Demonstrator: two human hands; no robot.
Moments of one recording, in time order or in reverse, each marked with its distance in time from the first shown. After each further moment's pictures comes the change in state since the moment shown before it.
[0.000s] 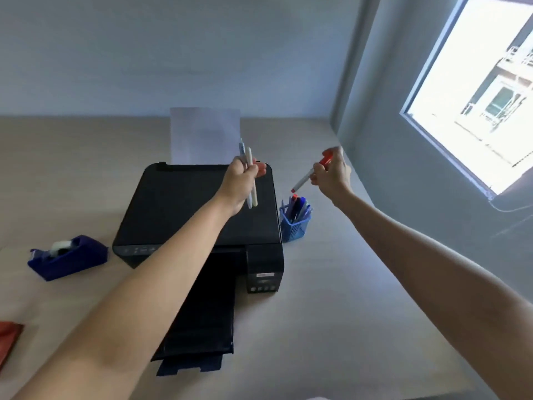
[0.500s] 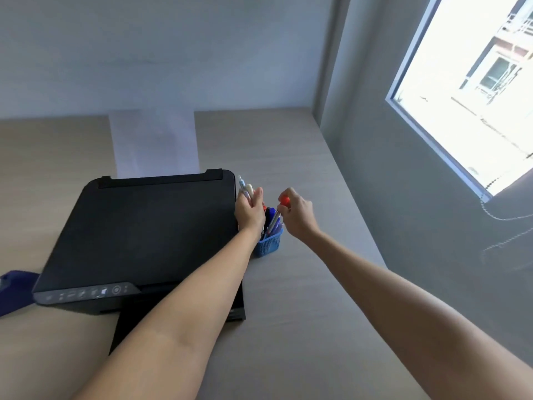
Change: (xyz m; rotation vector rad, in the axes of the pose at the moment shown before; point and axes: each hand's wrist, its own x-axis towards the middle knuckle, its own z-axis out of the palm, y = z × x) left_hand 0.082 -0.111 0.128 0.067 0.360 -0.120; right_hand 0.036 0.102 0.016 -0.251 -0.263 -0.017
